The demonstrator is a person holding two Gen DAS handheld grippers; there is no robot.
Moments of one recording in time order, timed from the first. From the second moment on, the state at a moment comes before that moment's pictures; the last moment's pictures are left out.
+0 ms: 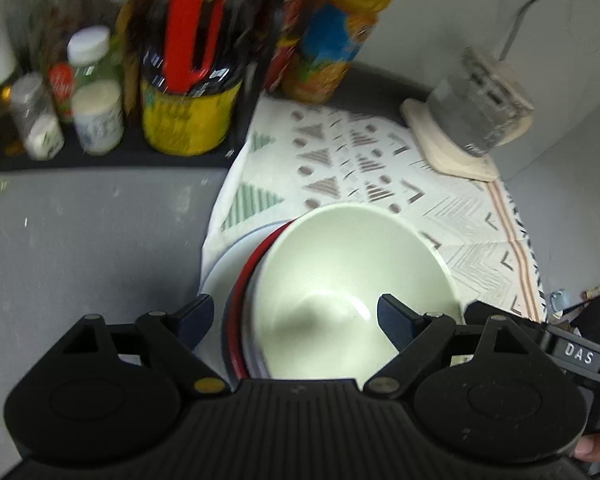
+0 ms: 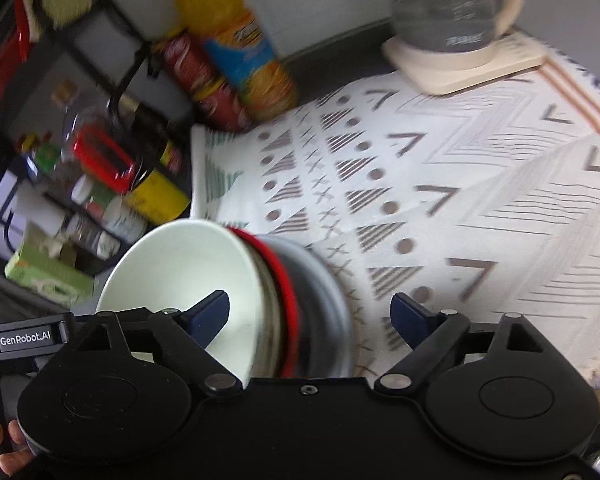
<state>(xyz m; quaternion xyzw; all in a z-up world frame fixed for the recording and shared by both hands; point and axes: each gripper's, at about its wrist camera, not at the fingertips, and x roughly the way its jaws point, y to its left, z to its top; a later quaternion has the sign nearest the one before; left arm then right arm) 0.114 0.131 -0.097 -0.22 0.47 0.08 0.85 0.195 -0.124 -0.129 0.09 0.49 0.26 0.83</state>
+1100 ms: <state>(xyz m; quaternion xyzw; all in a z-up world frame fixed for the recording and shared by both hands) -0.041 -0.021 -0.007 -0.08 0.36 -0.03 0.93 -0.009 -0.305 -0.064 0.11 0.36 0.13 0.92</state>
